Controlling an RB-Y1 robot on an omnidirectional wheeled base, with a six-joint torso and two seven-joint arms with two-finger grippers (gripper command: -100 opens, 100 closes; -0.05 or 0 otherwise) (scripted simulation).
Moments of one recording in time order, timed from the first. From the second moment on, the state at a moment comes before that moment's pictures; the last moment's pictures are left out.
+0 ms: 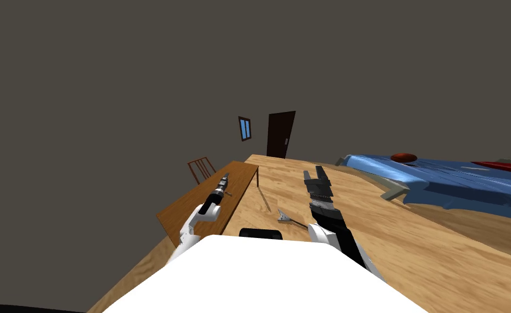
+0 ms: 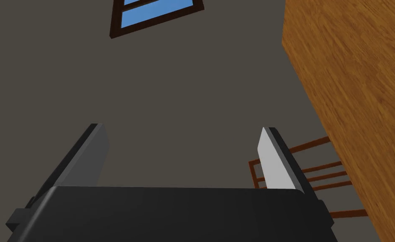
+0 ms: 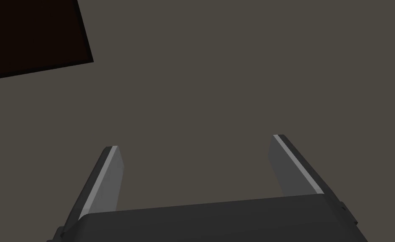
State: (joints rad) left arm 0.25 0.27 0.03 -1.85 0.05 0.07 -0.09; right arm 0.55 -0.02 -0.01 -2.25 0.00 -0.48 0.00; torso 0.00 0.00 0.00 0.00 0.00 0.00
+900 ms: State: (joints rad) left arm 0.14 0.31 0.07 -1.67 0.02 0.29 -0.08; right arm 0.55 -0.02 -0.01 -2.25 0.00 -0.48 0.00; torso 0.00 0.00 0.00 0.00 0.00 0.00
